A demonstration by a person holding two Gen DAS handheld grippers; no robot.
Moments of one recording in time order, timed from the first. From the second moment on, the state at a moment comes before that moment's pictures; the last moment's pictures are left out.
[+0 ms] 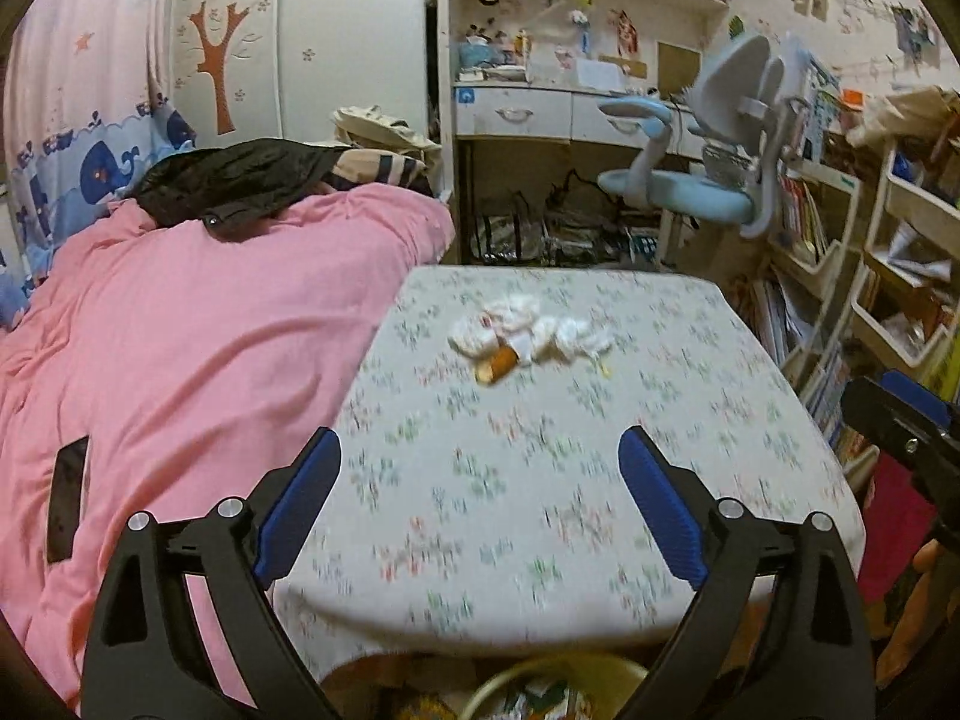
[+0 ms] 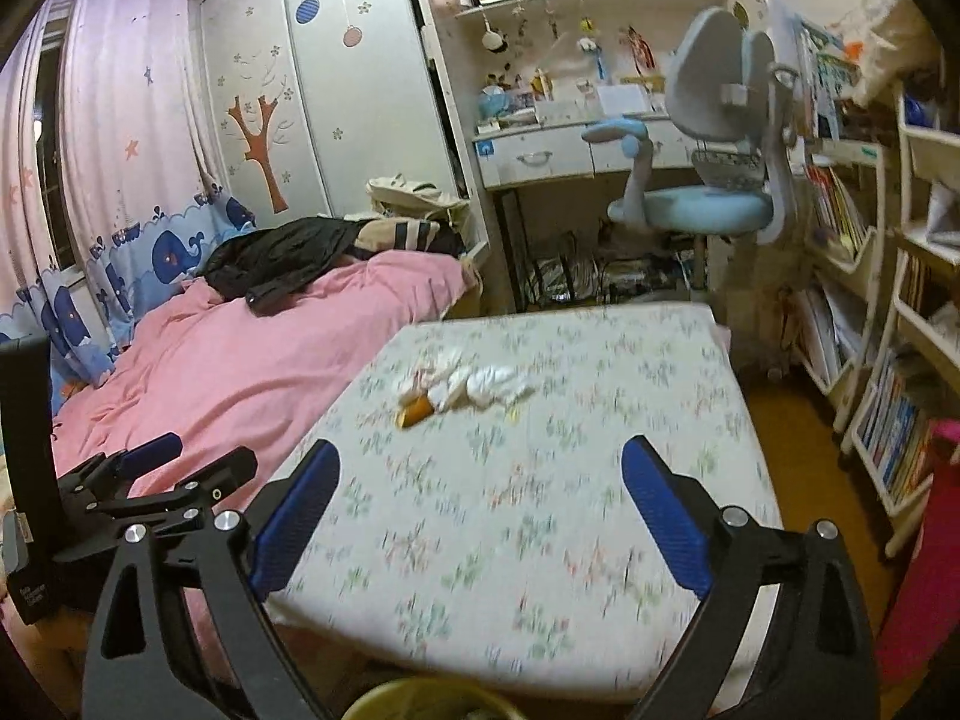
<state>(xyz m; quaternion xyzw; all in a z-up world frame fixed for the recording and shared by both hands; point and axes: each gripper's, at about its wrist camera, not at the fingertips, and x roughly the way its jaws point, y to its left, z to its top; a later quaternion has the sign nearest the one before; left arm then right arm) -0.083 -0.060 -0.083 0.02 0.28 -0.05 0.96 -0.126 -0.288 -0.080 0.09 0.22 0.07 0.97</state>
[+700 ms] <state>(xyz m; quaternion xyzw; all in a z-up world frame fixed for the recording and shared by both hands) 0.013 -0.046 -0.107 -0.01 0.29 0.00 0.96 -0.056 -0.283 -0.096 0.07 0.24 0.07 0.96</state>
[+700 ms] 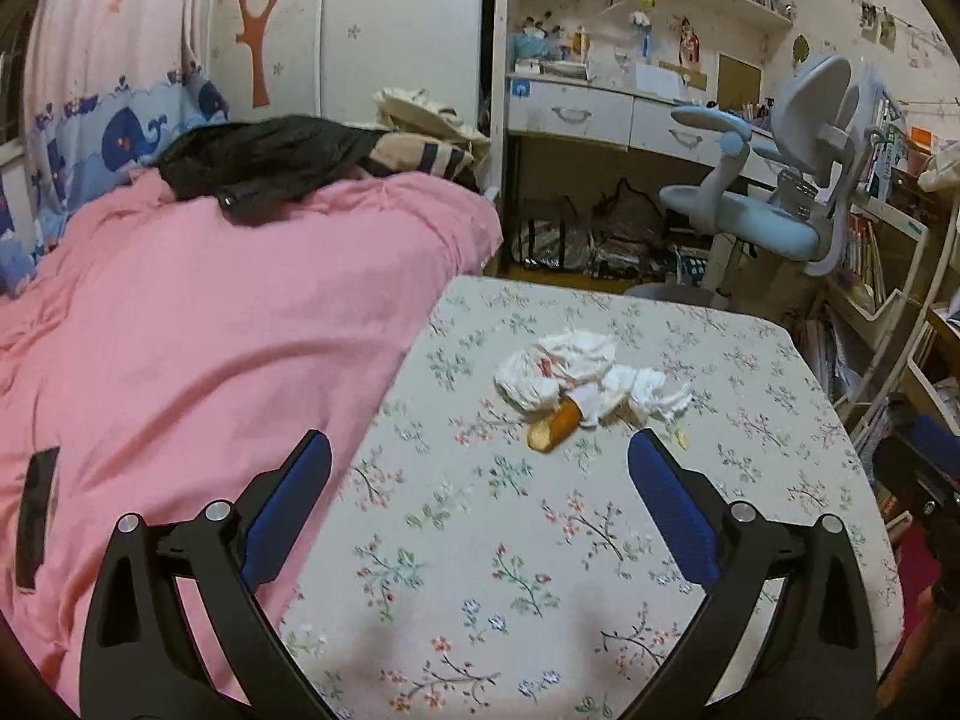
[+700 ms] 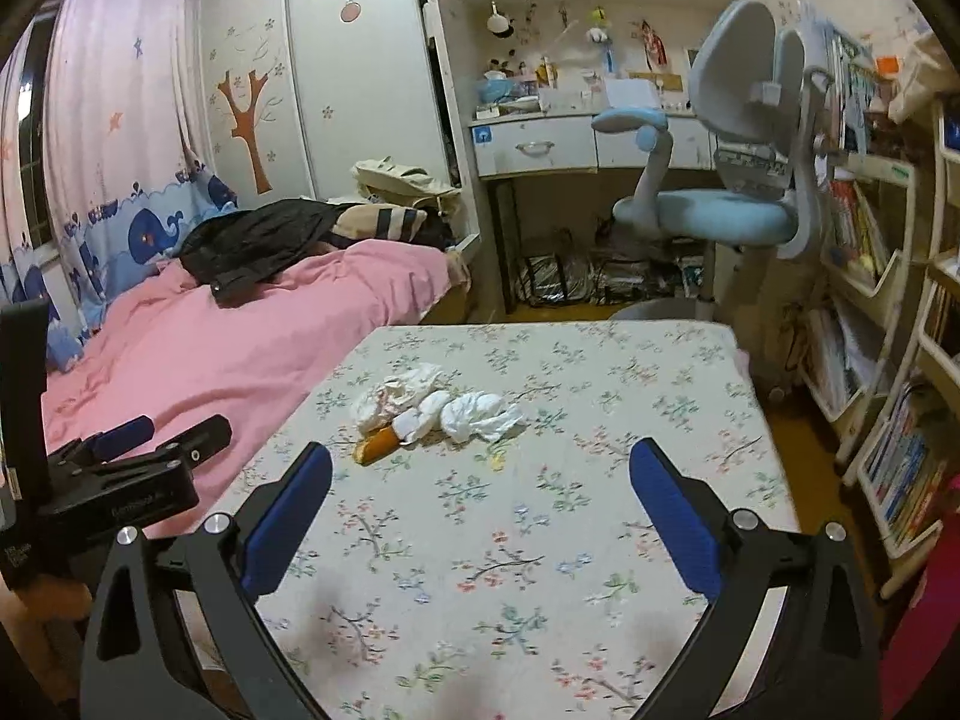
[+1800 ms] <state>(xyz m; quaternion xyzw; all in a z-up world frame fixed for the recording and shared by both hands) 0.019 -0.051 -0.113 -0.02 0.31 -0.01 0.95 -0.042 -0.269 -0.105 0.07 0.27 0.08 0.96</state>
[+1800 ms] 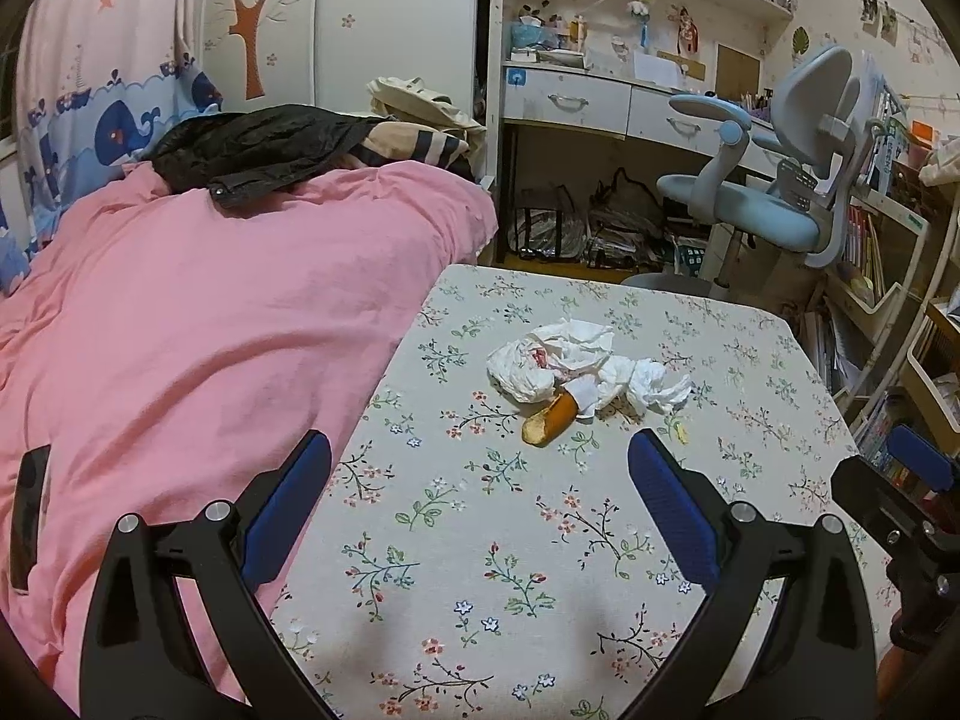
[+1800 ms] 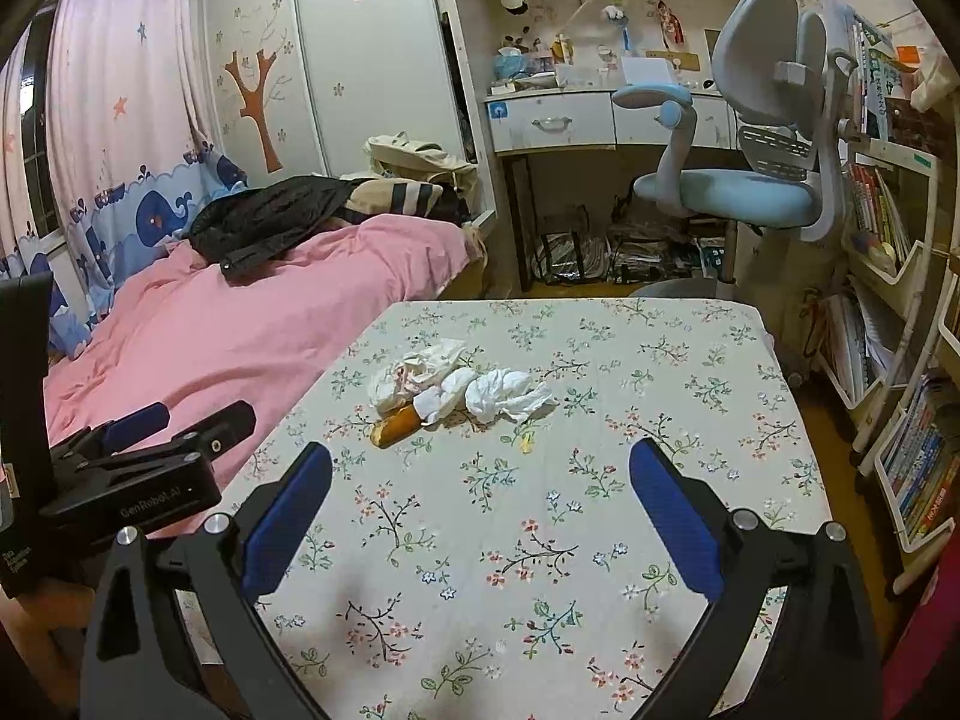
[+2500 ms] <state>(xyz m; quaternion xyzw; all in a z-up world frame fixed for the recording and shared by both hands) 0.060 -0.044 -0.120 0.00 0.33 0.00 0.95 -0.006 -0.276 -0.119 0.05 0.30 0.07 0.95</state>
